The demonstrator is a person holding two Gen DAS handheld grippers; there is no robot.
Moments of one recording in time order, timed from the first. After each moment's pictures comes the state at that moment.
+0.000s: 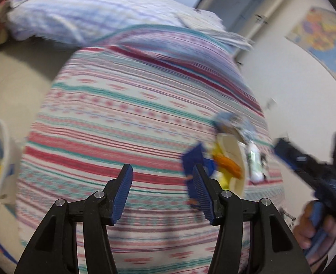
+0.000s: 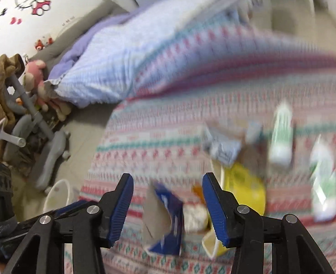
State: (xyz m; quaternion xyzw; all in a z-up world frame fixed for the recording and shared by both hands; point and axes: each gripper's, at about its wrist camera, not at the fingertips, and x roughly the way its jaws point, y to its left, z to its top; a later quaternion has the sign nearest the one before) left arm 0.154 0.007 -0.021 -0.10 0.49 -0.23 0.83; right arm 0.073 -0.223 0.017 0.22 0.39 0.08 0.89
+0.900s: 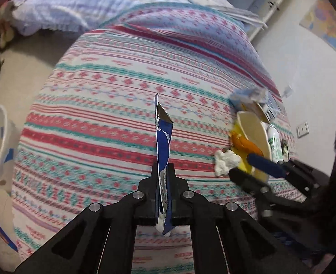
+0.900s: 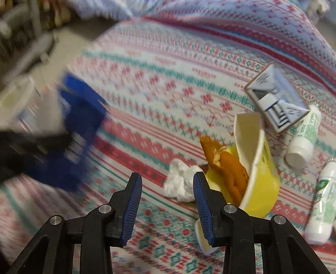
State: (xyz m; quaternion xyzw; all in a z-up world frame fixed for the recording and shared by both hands) left arm 0.152 0.007 -0.049 -0.07 0.53 -0.17 0.83; right arm 0.093 -0.150 -0.048 -0.06 0.48 0.09 0.87
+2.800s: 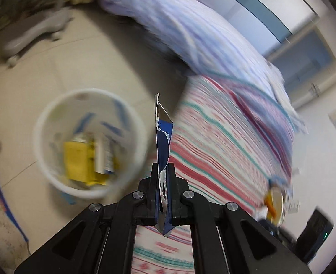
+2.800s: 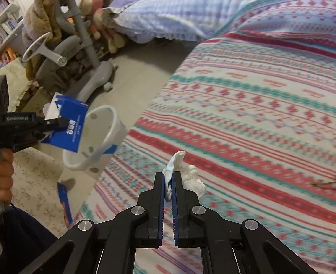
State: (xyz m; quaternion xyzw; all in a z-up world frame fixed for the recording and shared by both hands) left arm 0.166 0.280 -0.037 -0.27 0.49 -0.02 0.83; right arm 0.098 -0.047 -0.031 0.09 0.43 0.24 0.87
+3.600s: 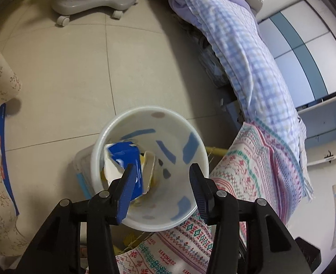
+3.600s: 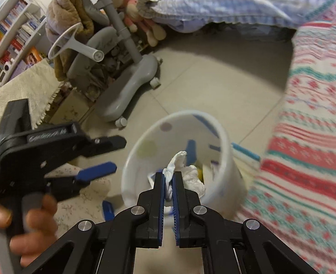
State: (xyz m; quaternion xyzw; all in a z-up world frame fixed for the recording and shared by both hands) left arm 0.176 0.381 -0.078 -0.39 0.48 0.09 0.78; right arm 0.160 0.141 -0.054 0.14 0.43 0.33 0.83
